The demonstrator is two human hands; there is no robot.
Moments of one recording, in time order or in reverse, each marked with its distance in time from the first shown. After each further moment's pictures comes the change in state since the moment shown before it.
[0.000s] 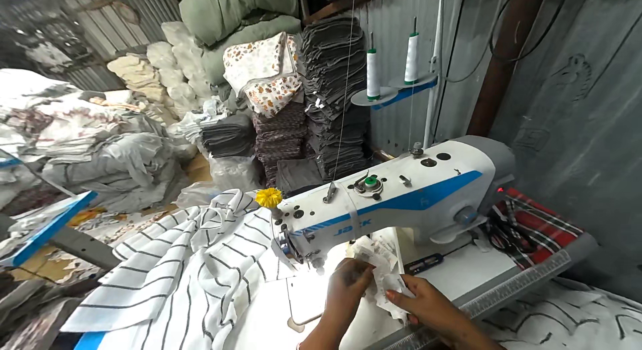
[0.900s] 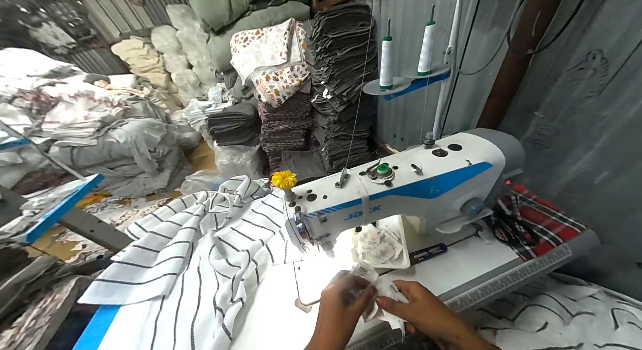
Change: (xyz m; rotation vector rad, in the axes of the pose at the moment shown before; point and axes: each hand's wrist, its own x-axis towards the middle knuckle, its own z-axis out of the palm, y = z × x) left_hand -0.059 -0.001 -0.023 0.185 0.019 0.098; right_hand -0.013 0.002 0.029 -0.116 -0.082 0.097
